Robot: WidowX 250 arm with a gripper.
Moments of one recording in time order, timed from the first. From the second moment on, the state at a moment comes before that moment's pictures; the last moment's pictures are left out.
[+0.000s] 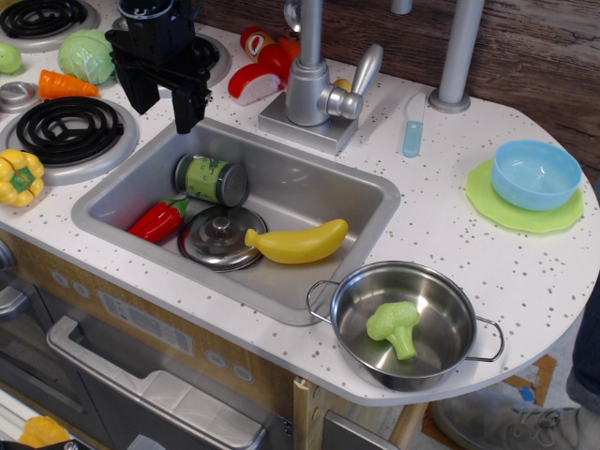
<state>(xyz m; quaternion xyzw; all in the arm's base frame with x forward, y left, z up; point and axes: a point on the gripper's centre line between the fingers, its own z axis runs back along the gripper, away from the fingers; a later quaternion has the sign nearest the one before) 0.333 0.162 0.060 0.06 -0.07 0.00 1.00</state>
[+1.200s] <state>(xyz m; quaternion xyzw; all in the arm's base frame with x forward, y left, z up) 0.271 -0.061 0.121 0.08 -0.04 0.04 1.00</state>
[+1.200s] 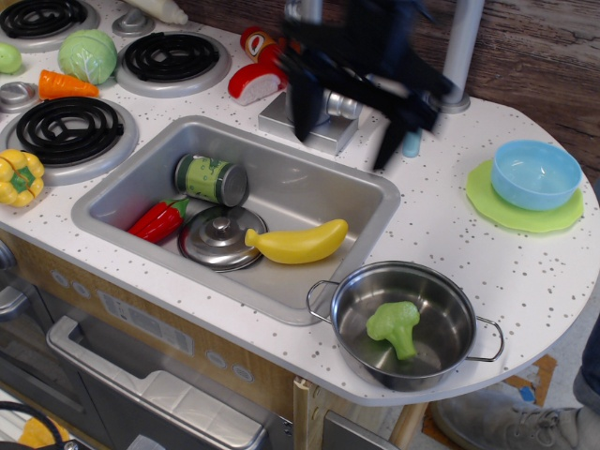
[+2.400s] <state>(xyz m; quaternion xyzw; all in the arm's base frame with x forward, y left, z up) 0.254 -0.105 0.040 0.06 -0.08 0.01 0.99</state>
